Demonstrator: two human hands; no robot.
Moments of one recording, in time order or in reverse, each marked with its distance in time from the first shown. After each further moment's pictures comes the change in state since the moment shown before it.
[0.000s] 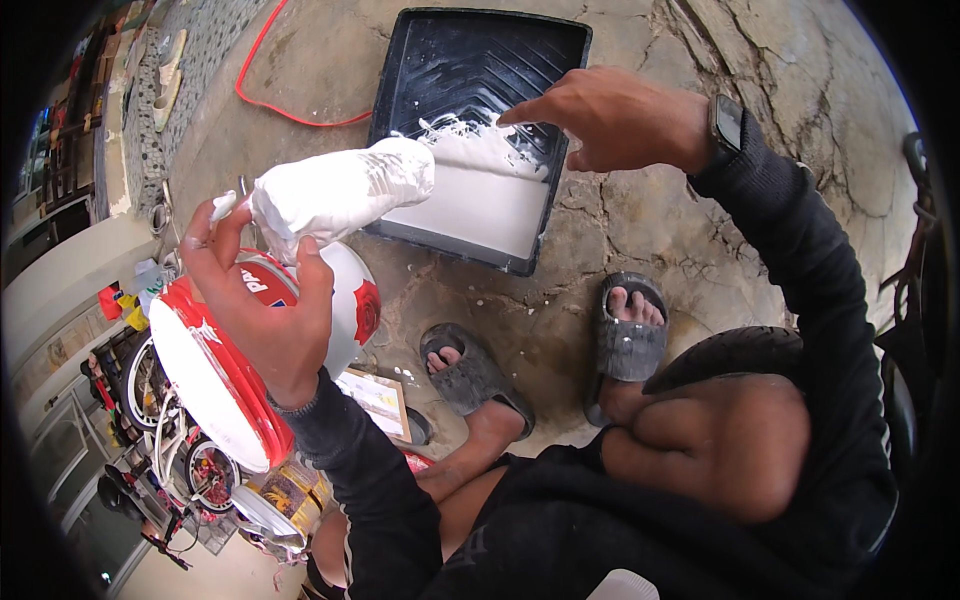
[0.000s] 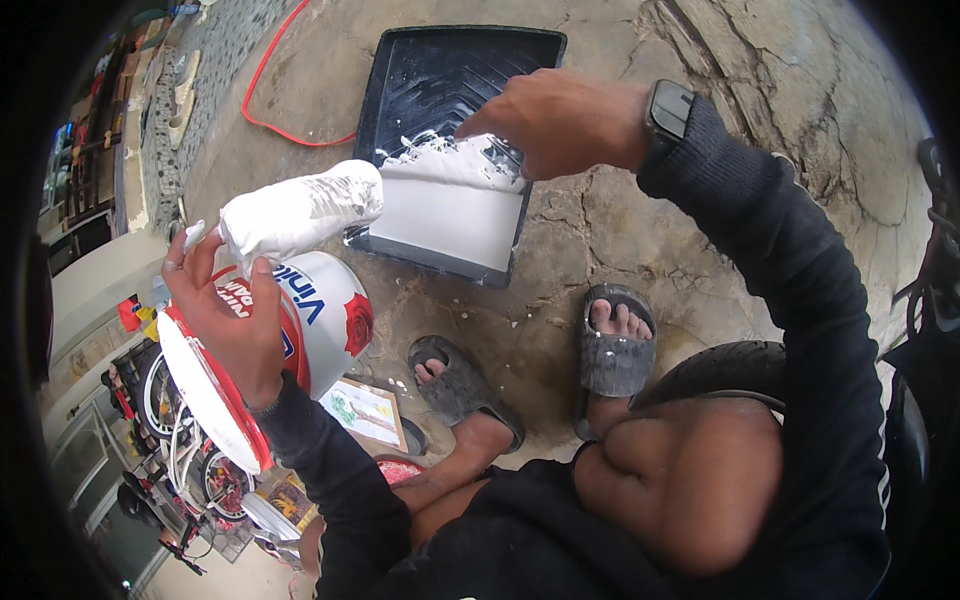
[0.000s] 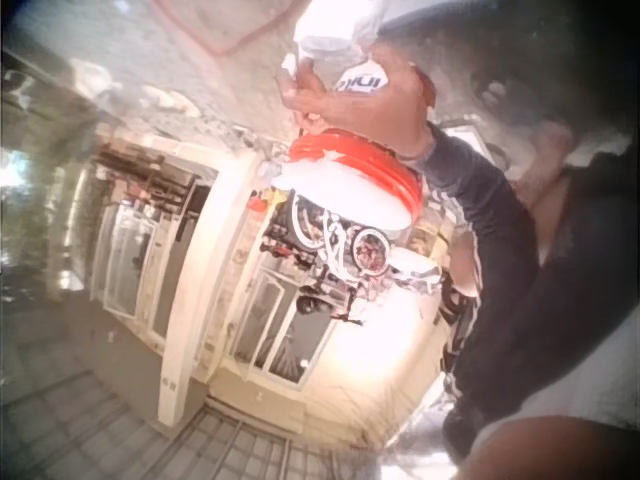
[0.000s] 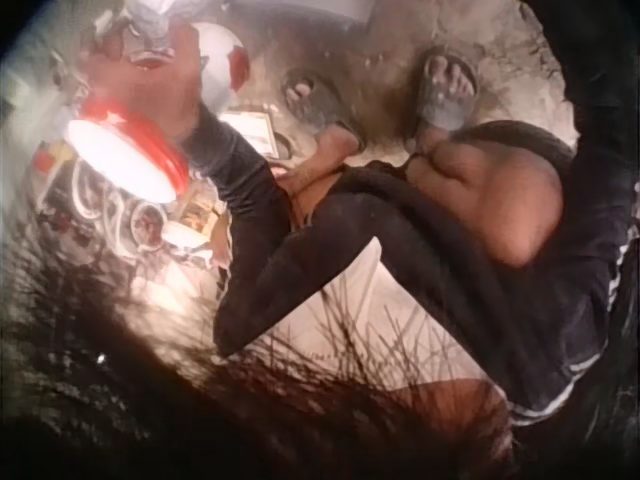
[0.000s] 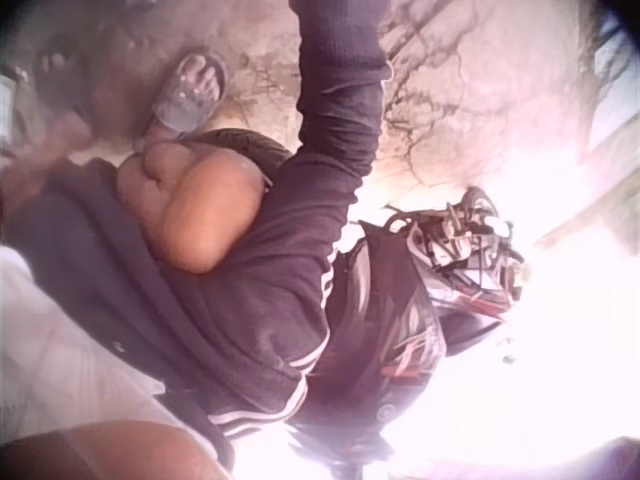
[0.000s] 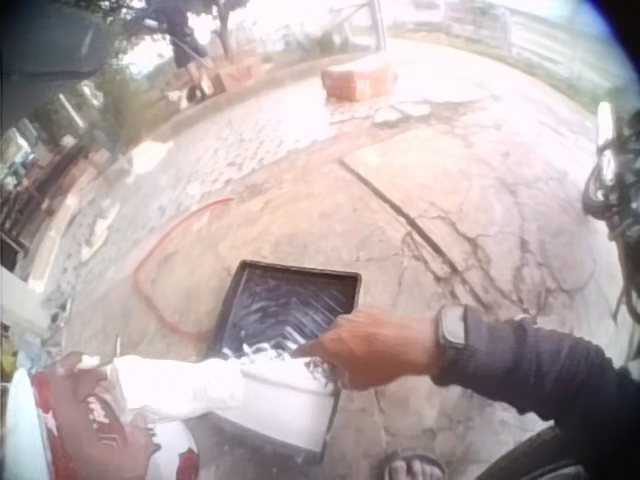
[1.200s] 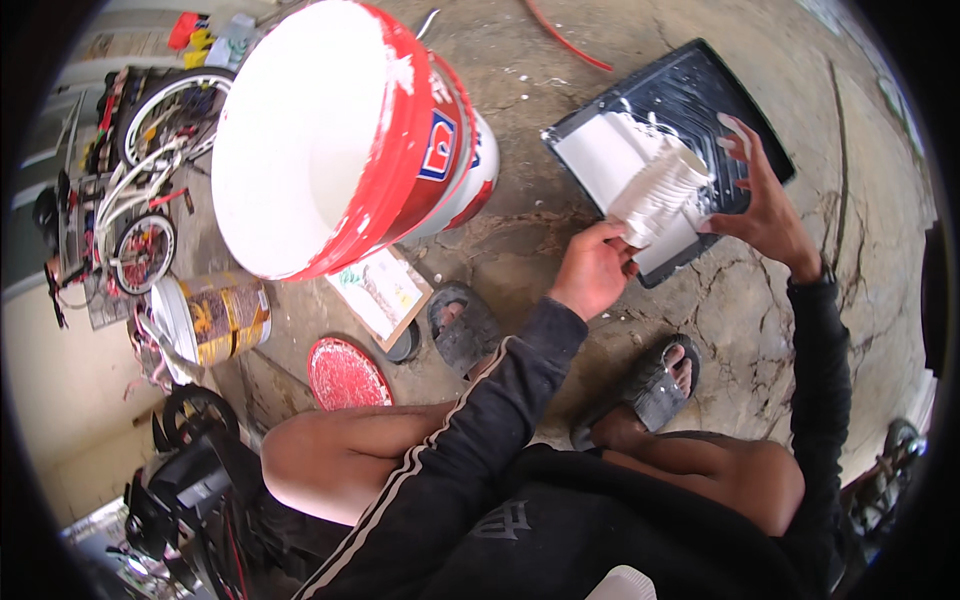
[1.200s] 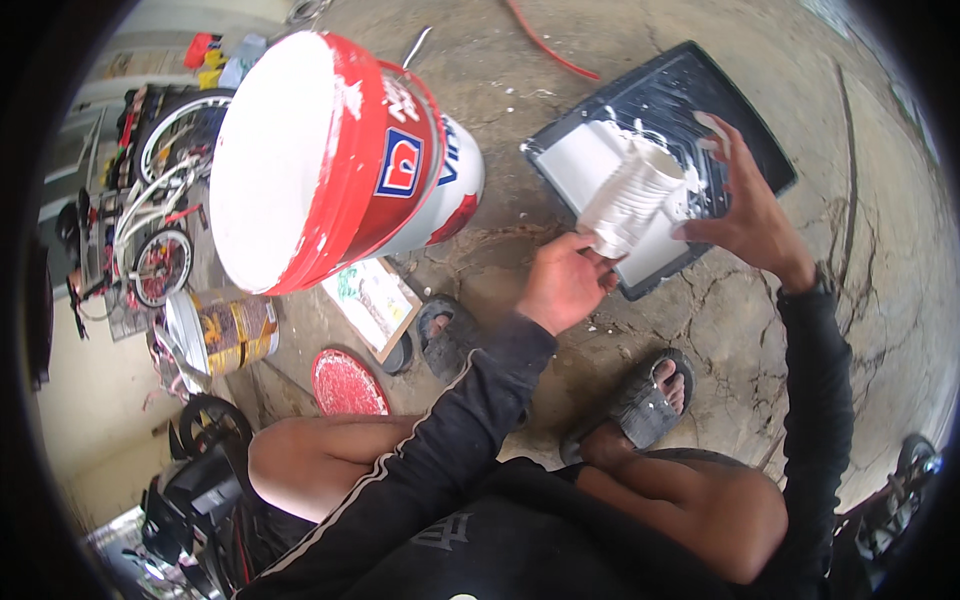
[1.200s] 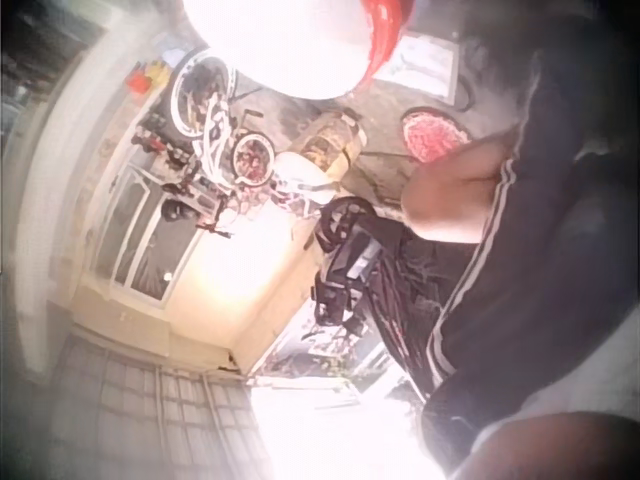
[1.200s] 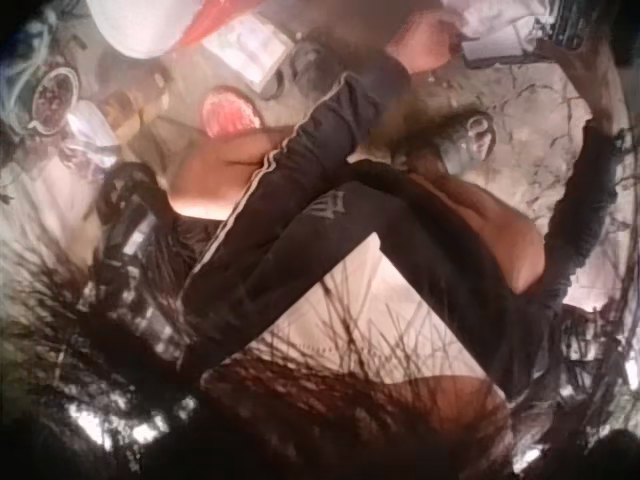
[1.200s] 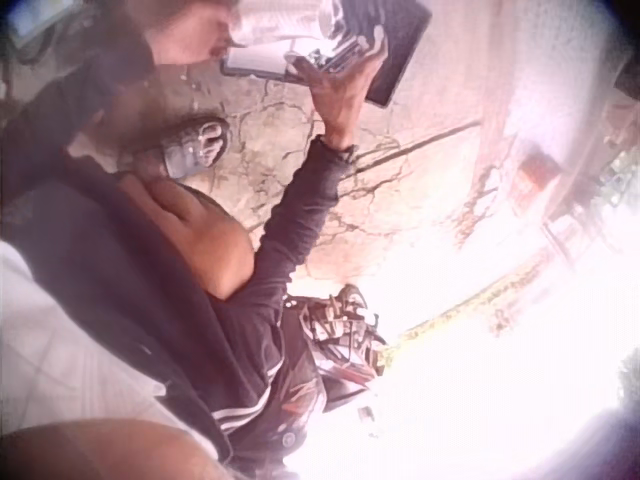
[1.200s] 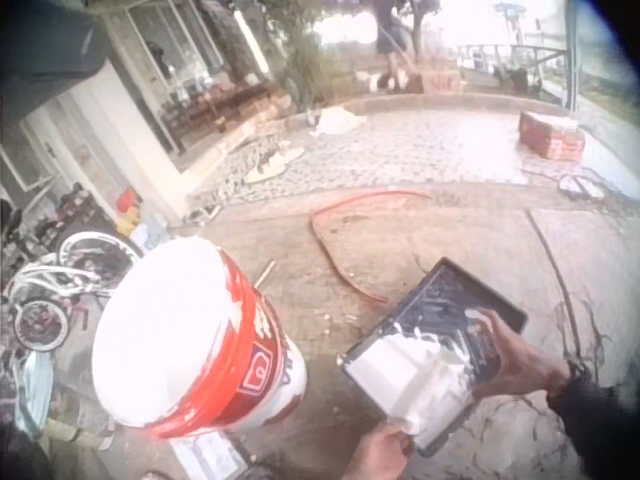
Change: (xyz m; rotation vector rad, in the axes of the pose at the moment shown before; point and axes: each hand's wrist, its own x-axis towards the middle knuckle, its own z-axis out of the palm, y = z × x) left_hand -0.164 -0.031 0.142 -2.022 0.045 -1.235; right_hand 0.049 -0.042 0.021 0.490 0.043 0.034
